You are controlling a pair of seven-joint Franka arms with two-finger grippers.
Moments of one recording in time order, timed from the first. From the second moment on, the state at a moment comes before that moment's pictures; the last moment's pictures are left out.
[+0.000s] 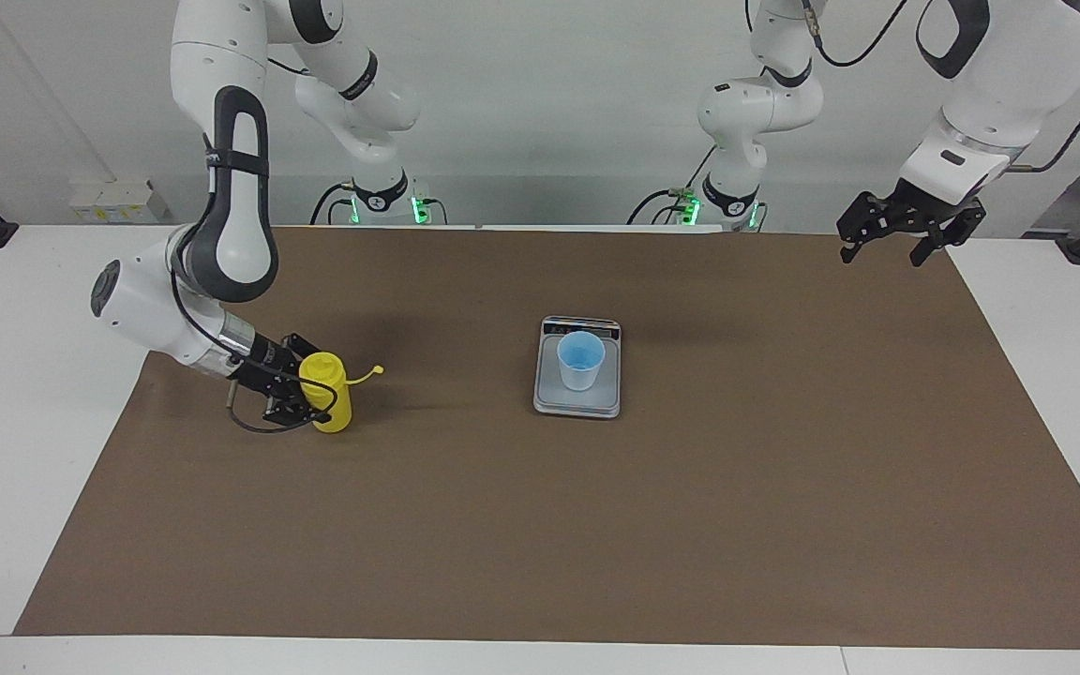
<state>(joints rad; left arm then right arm) 0.12 -0.04 -0.18 -1.62 -0.02 1.55 0.04 -0.25 0.33 0.09 -1.88 0.55 2.03 1.08</state>
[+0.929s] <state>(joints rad) 0.12 -0.04 -0.18 -1.62 -0.02 1.55 0.04 -0.25 0.14 0.10 -1.86 0.18 1.96 0.50</state>
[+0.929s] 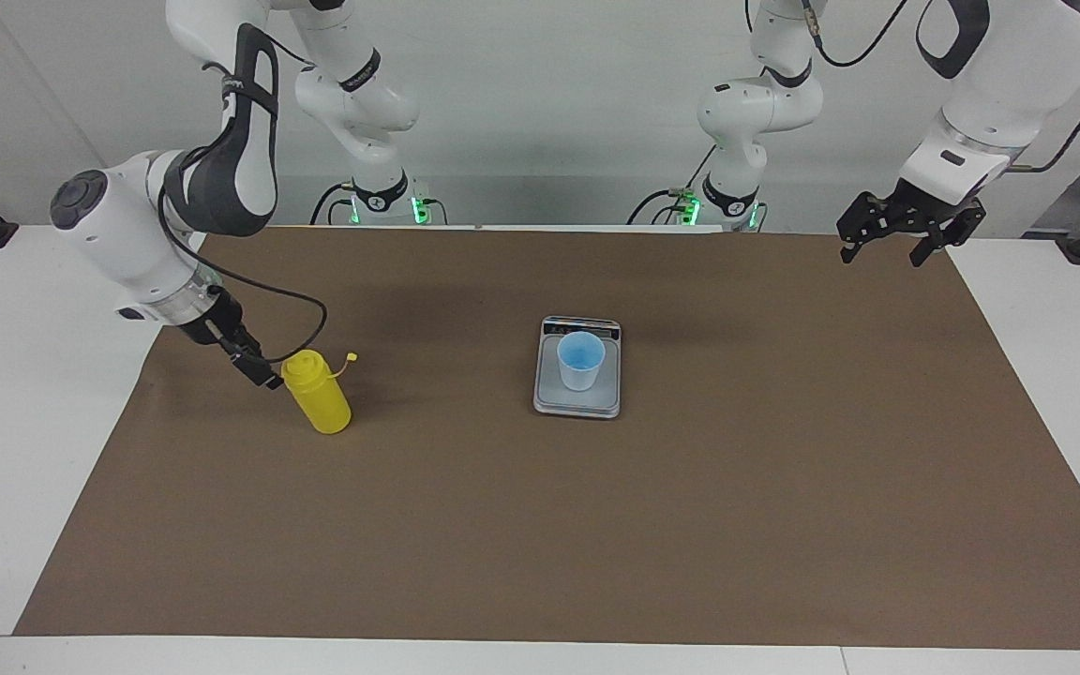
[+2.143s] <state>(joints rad) 0.12 -0.04 -0.18 -1.62 -0.02 1.55 0.04 -0.04 -0.02 0.12 -1.78 0.01 1.83 0.27</state>
